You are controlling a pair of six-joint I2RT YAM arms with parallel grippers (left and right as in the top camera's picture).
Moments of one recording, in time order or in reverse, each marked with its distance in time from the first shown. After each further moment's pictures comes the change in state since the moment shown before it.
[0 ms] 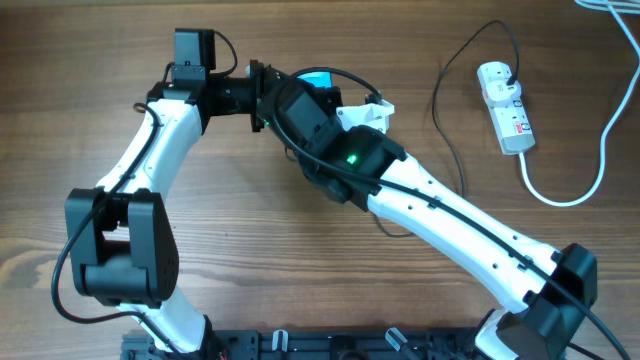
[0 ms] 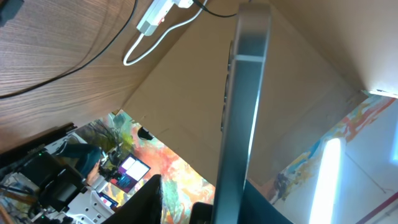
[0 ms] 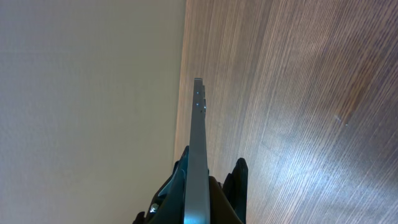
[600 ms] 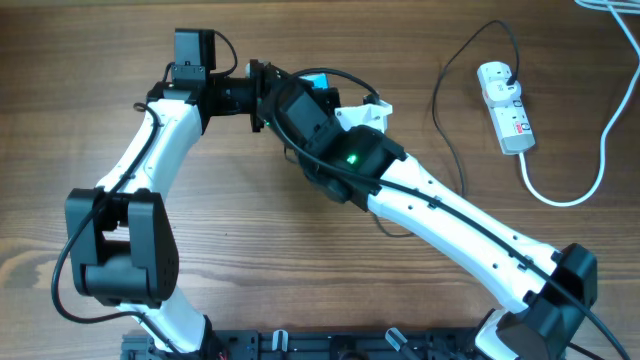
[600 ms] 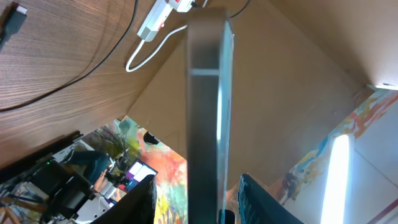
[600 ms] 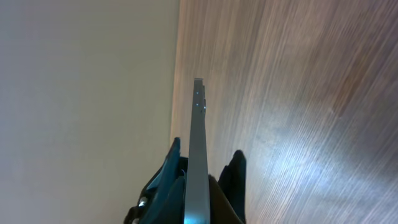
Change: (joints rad) left arm 0.000 0.000 0.000 -0.002 -0.012 0.052; right arm 0.000 0.000 0.000 -0.001 -0.035 -0.004
